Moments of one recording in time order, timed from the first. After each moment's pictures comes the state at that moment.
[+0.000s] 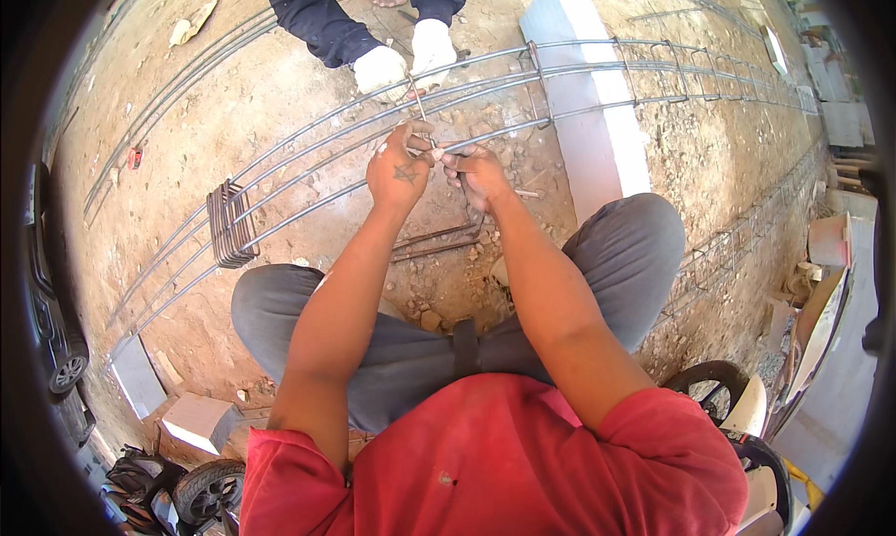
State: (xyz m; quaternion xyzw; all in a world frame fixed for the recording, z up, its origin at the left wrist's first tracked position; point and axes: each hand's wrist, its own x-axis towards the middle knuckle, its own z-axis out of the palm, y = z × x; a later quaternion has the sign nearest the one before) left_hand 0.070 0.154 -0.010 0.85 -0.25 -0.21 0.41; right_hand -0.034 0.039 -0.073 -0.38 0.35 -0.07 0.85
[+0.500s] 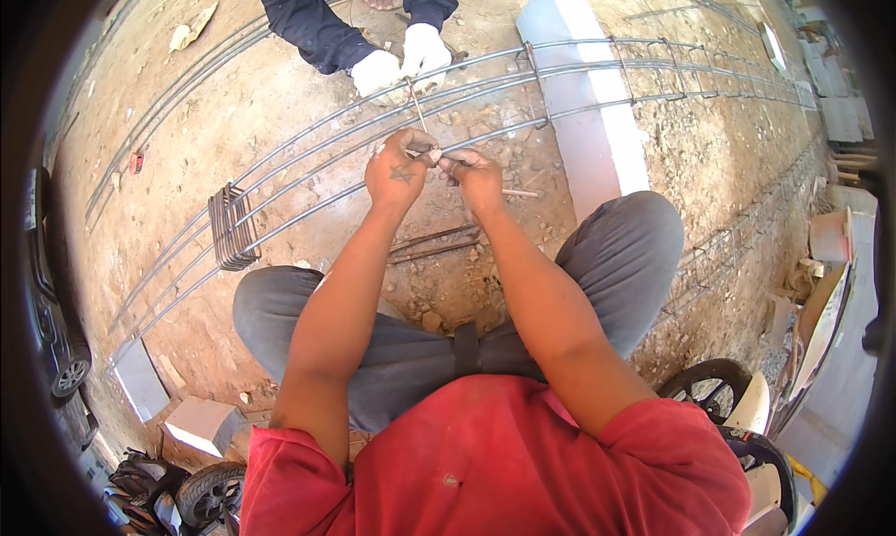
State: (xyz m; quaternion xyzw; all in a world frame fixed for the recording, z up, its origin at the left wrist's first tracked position) left_hand 0.070 0.153 -0.005 0.85 -0.23 -0.23 0.41; right_hand -0.036 0.063 -0.062 -0.48 0.42 -0.17 0.75
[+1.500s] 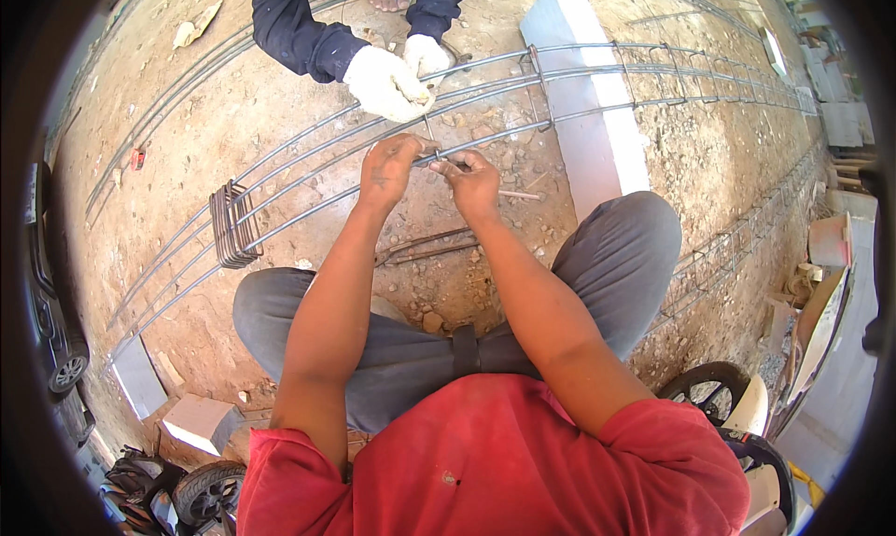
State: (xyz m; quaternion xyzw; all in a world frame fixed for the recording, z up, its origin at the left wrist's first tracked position) left_hand 0.094 0.169 -0.007 0.73 -0.22 -0.36 0.54; right_hand -0.030 0.080 -0.065 -0.62 0.44 -0.24 0.61
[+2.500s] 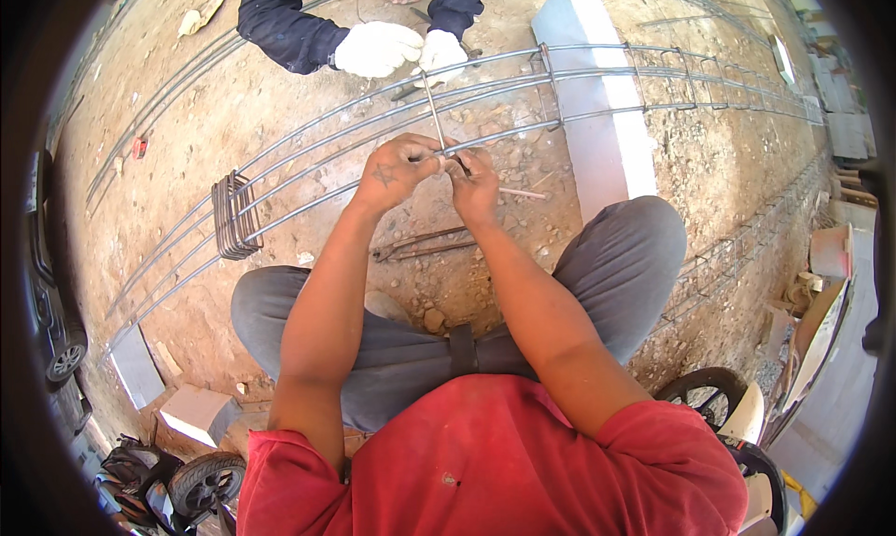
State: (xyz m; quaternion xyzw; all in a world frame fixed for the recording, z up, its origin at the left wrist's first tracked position) left_hand 0.099 0.181 0.000 0.74 -0.34 -0.36 0.45; right_hand -0.033 0.091 -0.077 -0.72 0.33 -0.32 0.53
